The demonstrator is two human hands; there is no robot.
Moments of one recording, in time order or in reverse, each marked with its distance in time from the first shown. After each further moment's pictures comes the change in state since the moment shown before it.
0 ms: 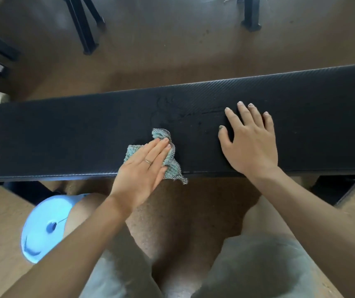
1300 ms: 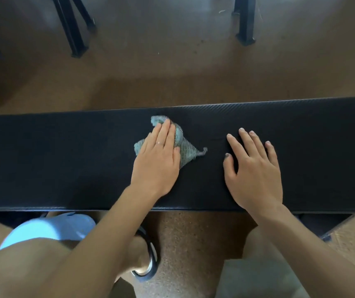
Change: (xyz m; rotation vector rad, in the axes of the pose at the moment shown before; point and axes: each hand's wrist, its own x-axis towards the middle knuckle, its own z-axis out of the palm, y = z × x) left_hand 0.106 -0.005 0.004 -0.438 -0.374 -0.446; right_hand 0.003 -0.001 0.006 0.011 0.021 0.042
